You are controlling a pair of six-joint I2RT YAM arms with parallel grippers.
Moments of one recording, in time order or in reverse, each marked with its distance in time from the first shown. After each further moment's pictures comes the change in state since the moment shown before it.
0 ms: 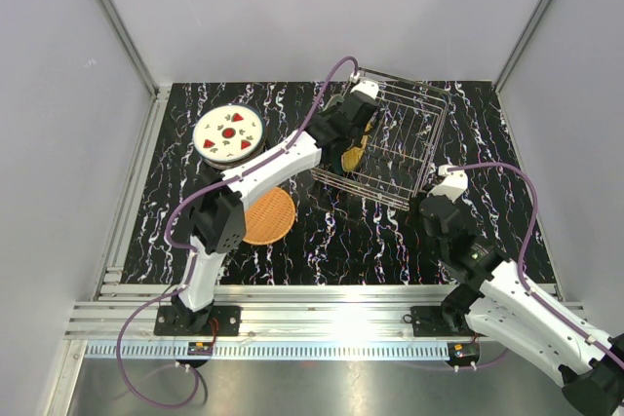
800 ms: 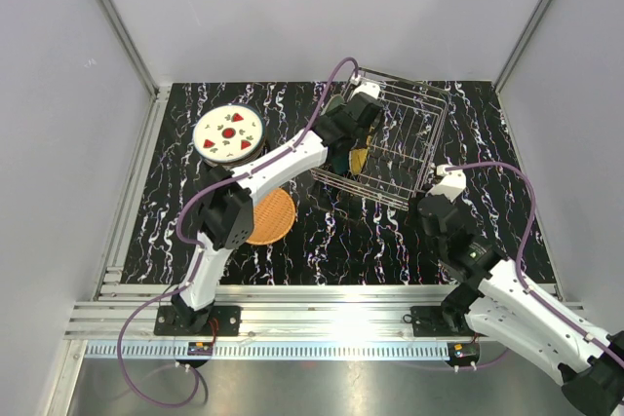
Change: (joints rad) left arm 0.006 0.073 0.061 -0.027 0.023 -0.078; right arm 0.000 0.013 -0.001 0.003 -0.003 0.000
